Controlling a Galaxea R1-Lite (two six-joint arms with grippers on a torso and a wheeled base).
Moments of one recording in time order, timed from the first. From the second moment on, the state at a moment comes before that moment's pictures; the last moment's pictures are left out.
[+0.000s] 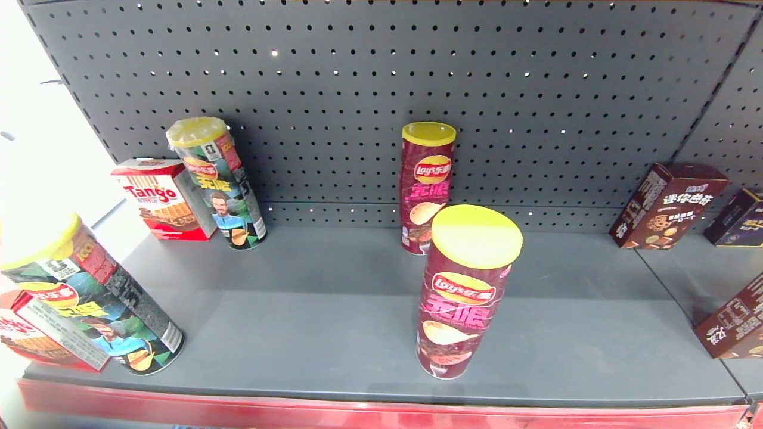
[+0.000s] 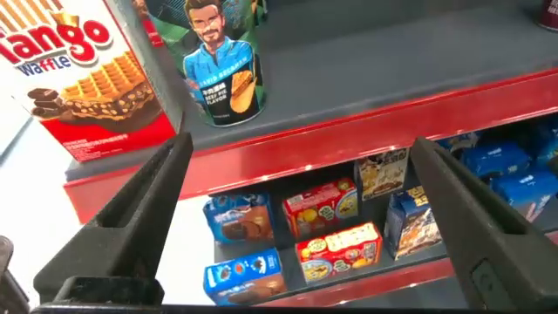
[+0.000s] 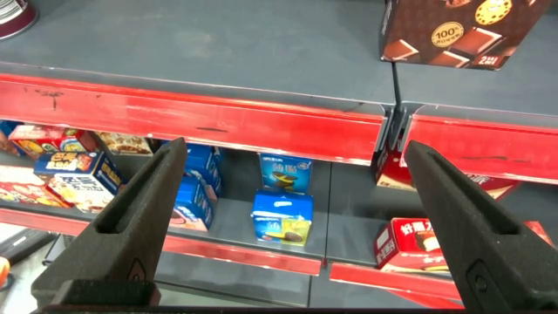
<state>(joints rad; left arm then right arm) -0.01 0.00 0.00 -0.07 -0.20 0.15 0.16 0.10 0.00 0.00 -0.04 -0.01</state>
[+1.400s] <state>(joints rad) 0.00 0.00 0.00 0.01 -0.07 0.09 0.21 0.35 -0.39 0.00 -0.03 0.06</state>
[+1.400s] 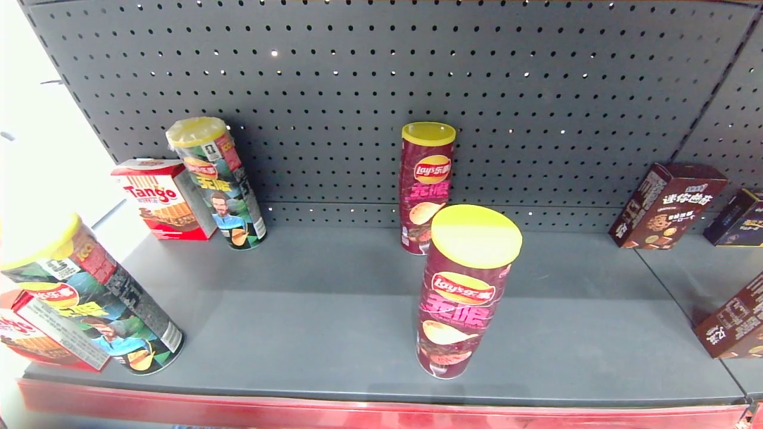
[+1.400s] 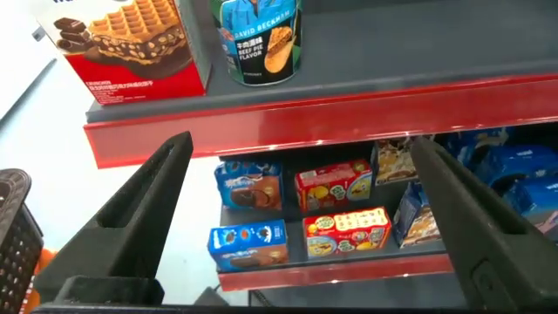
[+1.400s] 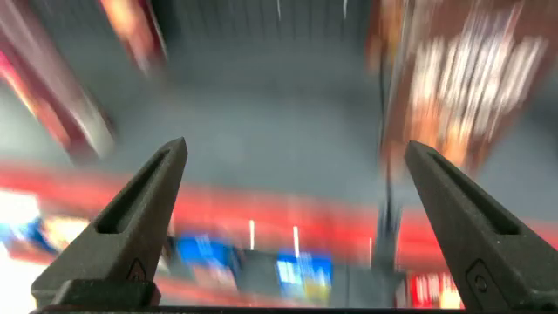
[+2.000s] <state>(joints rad) 0.00 0.00 0.00 0.01 -0.07 0.08 0.45 0.97 -0.75 -0.13 0.01 -0.12</state>
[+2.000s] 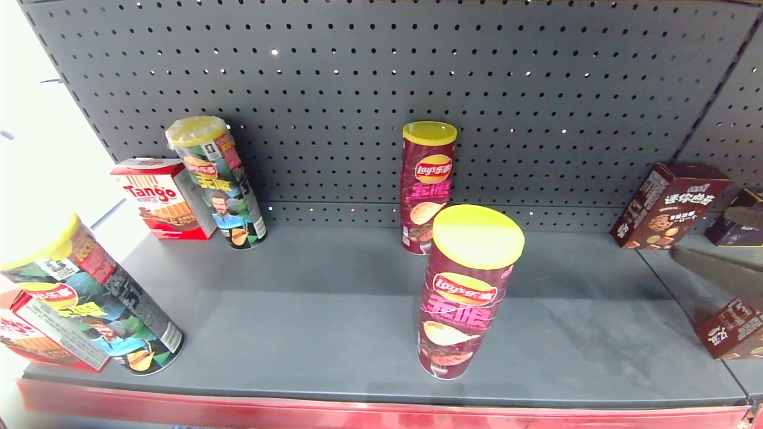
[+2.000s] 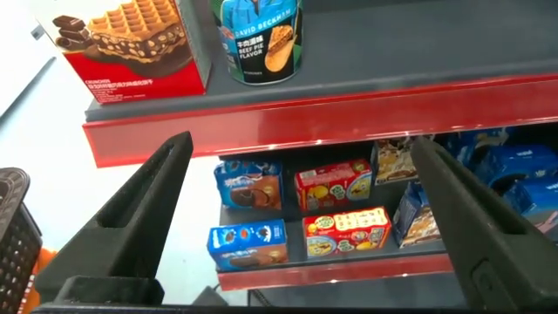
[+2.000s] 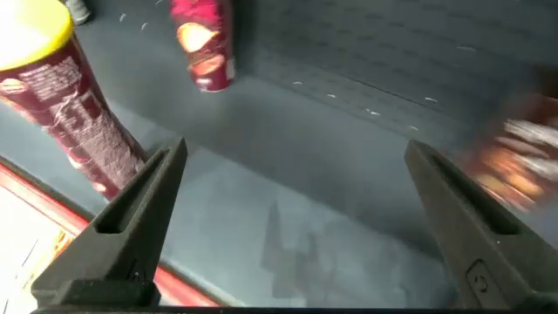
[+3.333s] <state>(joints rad) -0.01 0.00 0.00 0.01 -0.07 0.08 0.76 1.29 -0.63 -0.28 0.05 -0.13</state>
